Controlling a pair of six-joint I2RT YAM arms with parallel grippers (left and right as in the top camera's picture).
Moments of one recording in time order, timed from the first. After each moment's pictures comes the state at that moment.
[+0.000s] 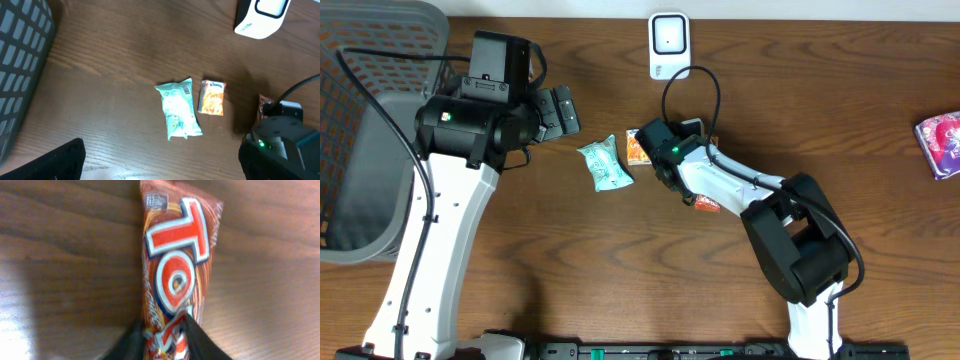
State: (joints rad) left arm -0.19 1.48 1.61 -1.14 -0.02 -0.44; right arm 0.62 2.09 1.35 -0.69 0.54 0.49
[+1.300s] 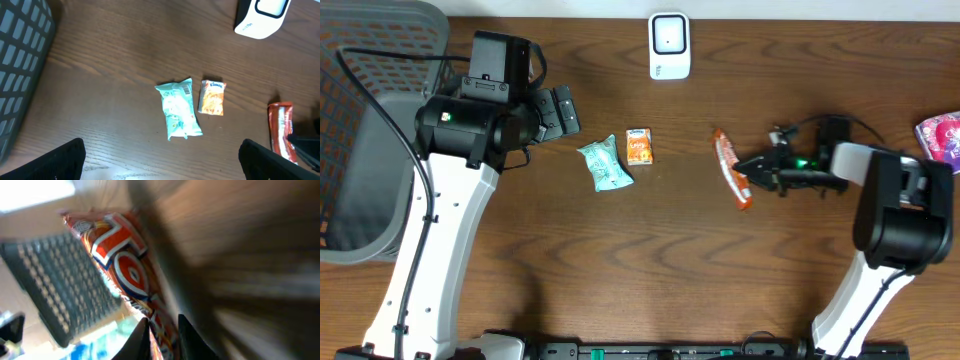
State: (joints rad) left arm -0.19 1.48 1.61 -1.14 -0.02 -0.44; right arm -0.19 2.13 1.11 -0.48 -1.11 0.31
